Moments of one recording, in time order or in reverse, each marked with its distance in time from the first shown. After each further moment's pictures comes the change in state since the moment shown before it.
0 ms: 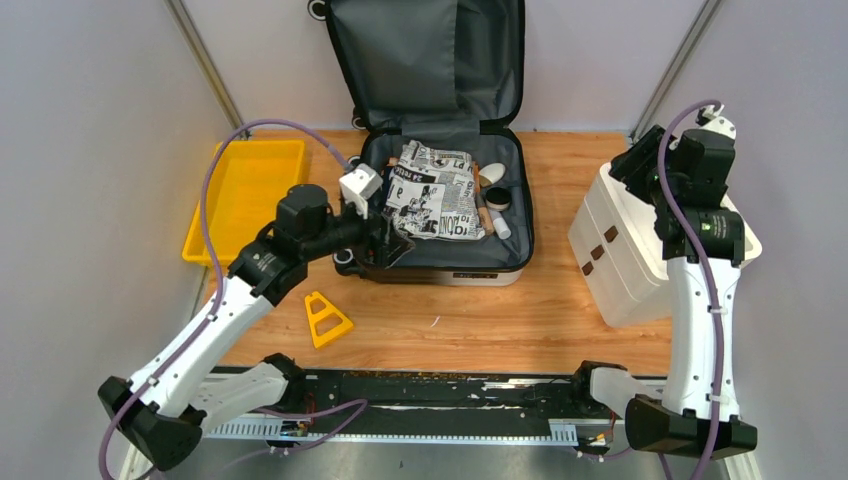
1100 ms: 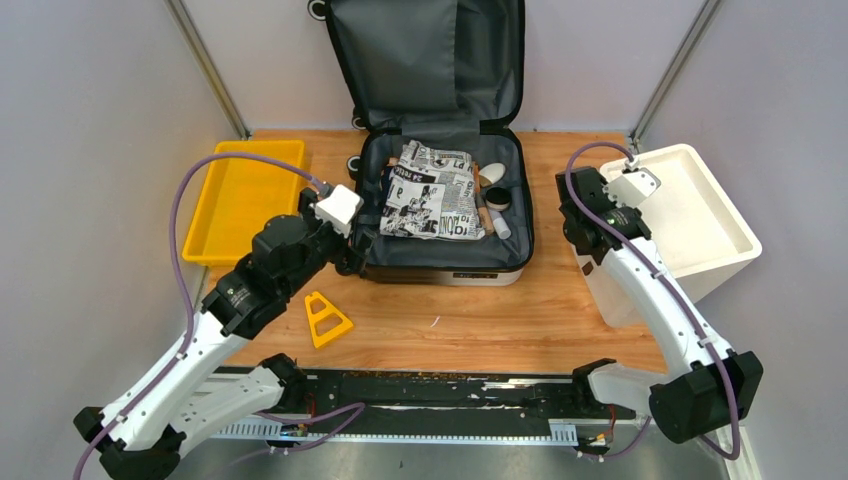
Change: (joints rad) left arm -0.175 -0.156 -0.021 -0.018 -0.520 0.324; right arm 0.444 0.073 -0.349 -0.047 0.753 0.481
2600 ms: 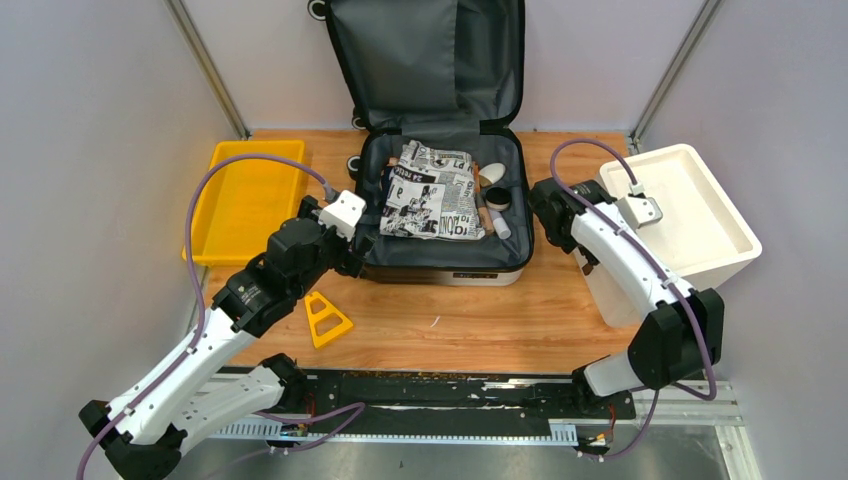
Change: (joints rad) left arm 0.000 -0.001 -0.080 -0.050 -0.145 0.004; right arm 0.047 0.251 0.121 -0.623 0.259 0.798
